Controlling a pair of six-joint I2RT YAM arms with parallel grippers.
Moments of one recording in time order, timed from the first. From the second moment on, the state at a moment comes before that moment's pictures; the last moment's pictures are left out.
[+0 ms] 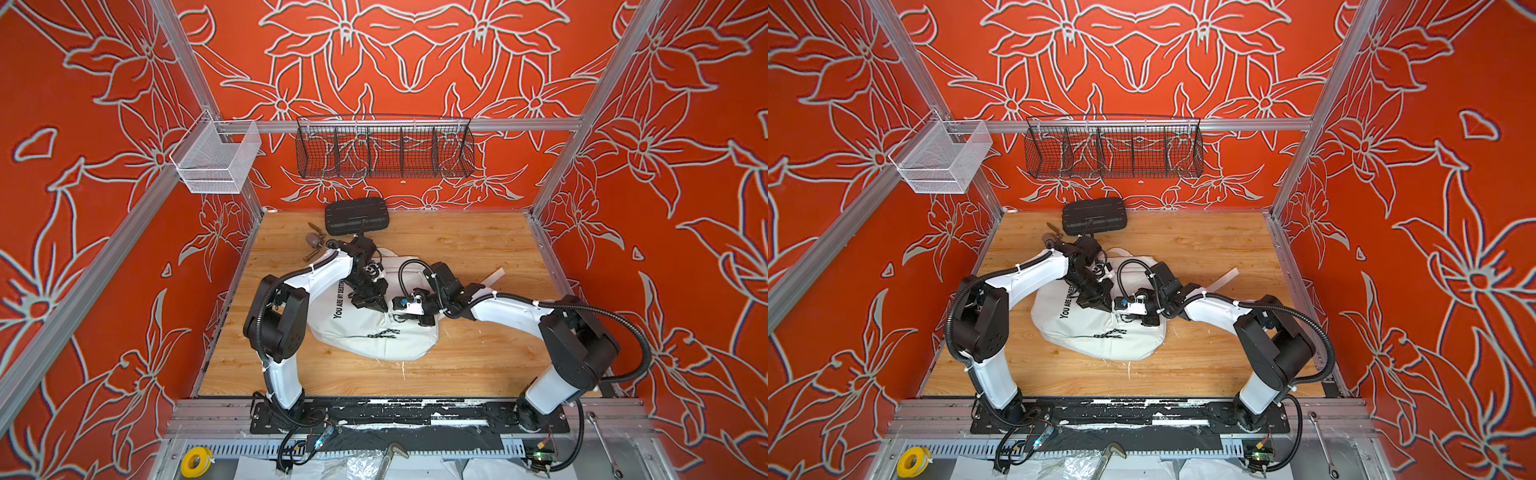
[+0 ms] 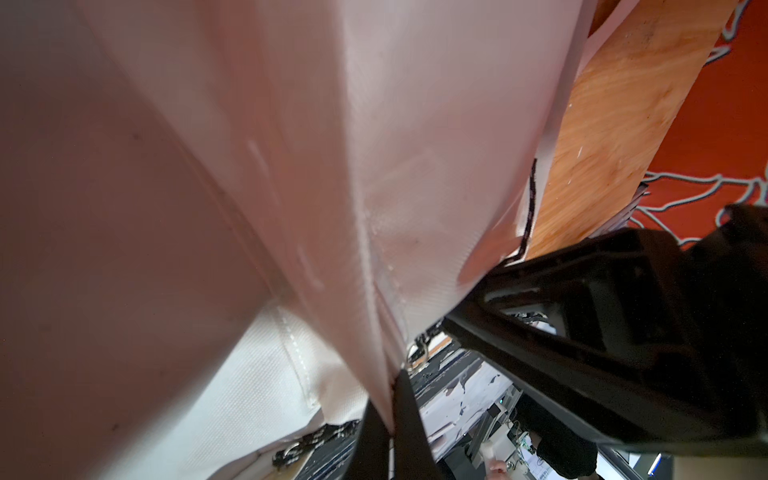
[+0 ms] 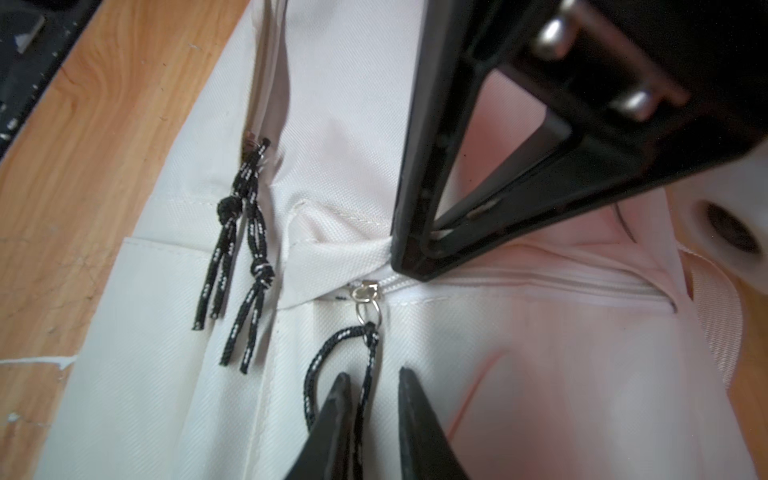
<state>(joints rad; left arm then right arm) -0.40 1.84 1.38 -1.04 0.63 -0.34 0.67 1.63 0.92 -0.16 -0.53 -0.90</state>
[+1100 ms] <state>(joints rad) -0.39 1.84 1.37 -1.04 0.64 -0.34 0.71 1.76 1.08 -0.30 -0.56 -0.87</state>
